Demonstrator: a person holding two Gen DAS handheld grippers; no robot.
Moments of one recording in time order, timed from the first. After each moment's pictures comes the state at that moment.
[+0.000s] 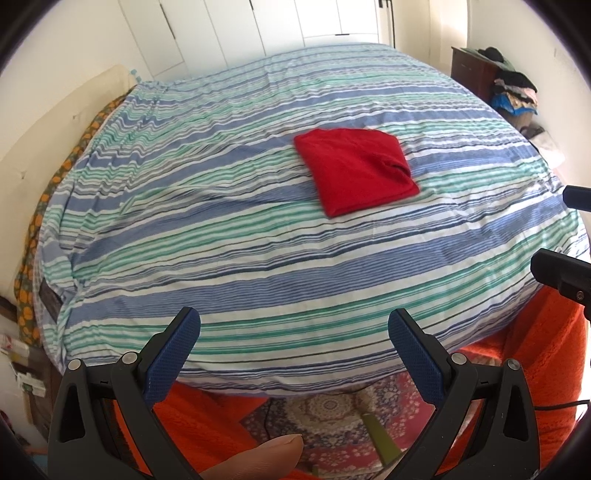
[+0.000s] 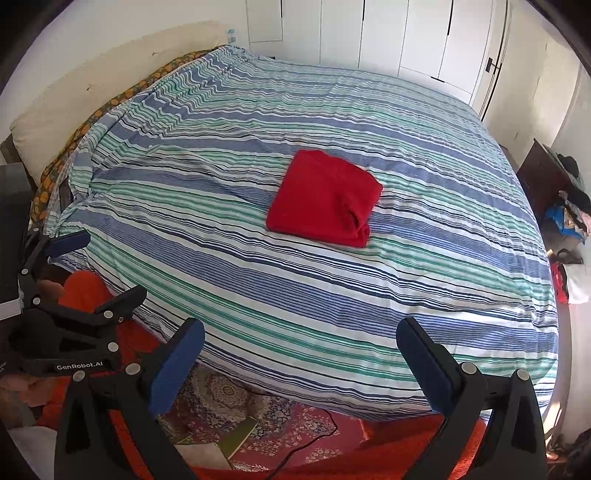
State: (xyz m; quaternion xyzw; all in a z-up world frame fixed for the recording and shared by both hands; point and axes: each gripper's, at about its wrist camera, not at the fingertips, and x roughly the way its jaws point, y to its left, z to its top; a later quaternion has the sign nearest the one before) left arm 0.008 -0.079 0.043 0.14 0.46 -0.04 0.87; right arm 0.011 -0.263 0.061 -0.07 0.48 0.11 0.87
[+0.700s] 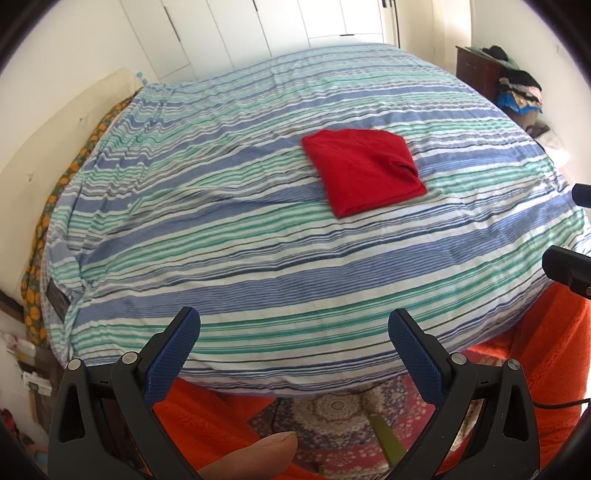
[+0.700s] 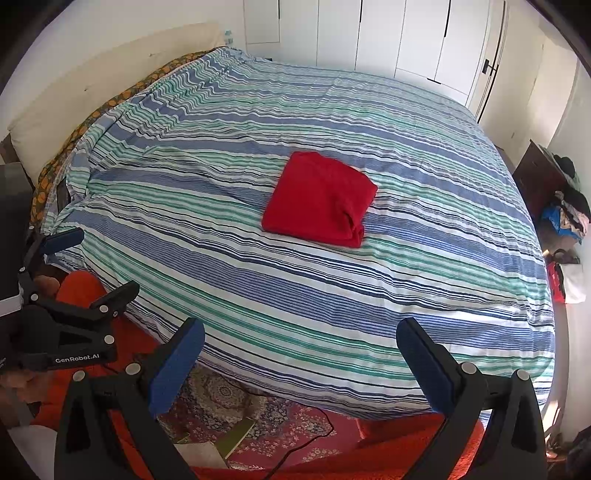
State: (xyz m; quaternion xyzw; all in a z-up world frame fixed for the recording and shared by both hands) left arm 0.008 -0.075 0.045 0.15 0.46 -0.03 0.88; right arm 0.009 -0.271 0.062 -0.07 0.48 0.11 0.87
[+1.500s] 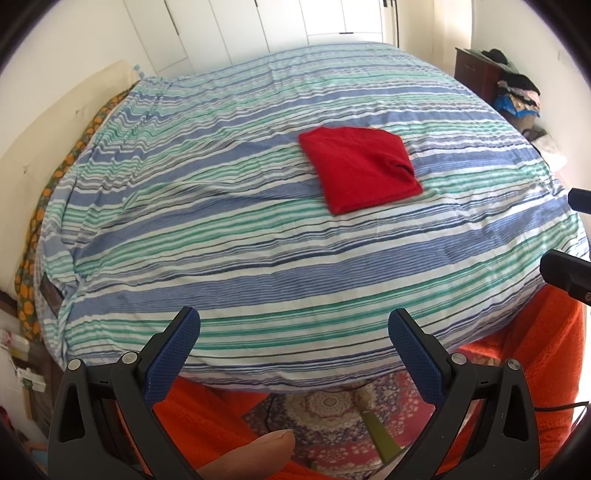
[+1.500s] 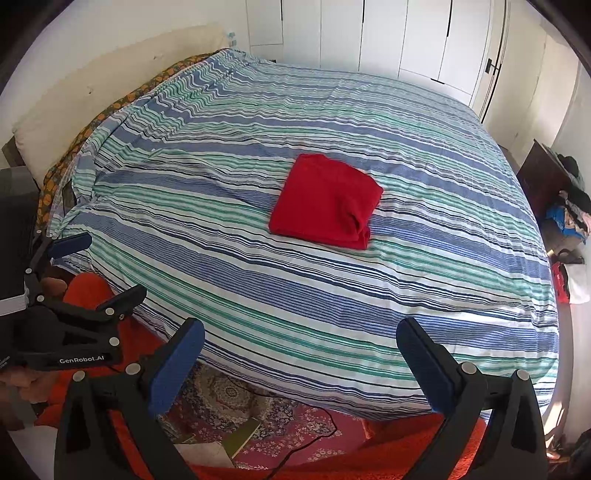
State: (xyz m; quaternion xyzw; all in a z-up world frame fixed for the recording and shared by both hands) left arm 0.010 -0.071 0.048 0.13 0.47 -0.04 0.87; right arm 0.006 -0.266 0.068 -0.07 0.48 0.12 0.87
